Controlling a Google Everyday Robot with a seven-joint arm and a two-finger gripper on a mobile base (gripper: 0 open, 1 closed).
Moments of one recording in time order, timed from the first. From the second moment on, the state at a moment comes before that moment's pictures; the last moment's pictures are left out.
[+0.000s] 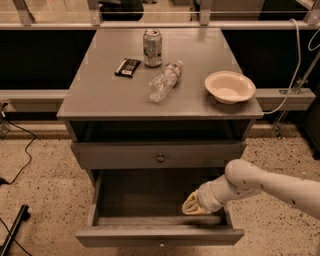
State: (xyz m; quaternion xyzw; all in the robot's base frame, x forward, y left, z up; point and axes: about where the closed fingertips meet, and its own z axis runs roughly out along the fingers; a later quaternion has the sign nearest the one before) arm 0.480 -0.109 0.447 -0.74 0.59 0.23 0.25
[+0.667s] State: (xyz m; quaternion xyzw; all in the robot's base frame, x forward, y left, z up) arm 0.487 -0.107 0.432 -0.72 0.60 0.22 0.27
